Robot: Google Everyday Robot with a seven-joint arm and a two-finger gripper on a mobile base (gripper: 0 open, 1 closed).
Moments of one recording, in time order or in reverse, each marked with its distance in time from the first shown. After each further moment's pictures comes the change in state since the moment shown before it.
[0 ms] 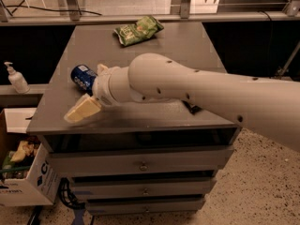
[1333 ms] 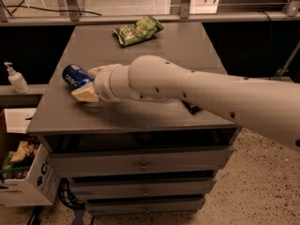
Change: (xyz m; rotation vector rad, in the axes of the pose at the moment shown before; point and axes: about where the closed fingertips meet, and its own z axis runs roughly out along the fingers) arm -0.005 -0.026 0.015 0.064 -0.057 0.030
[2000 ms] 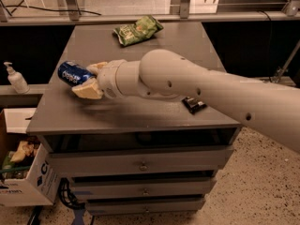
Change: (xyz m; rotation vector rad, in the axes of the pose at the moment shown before) arm -0.017 0.004 -0.022 -0.048 -0.066 -0.024
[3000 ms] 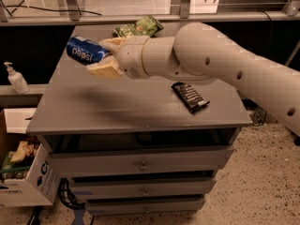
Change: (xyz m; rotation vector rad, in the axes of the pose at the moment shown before) arm -0.042 -0.039 -0.070 0.013 -0.102 -0.125
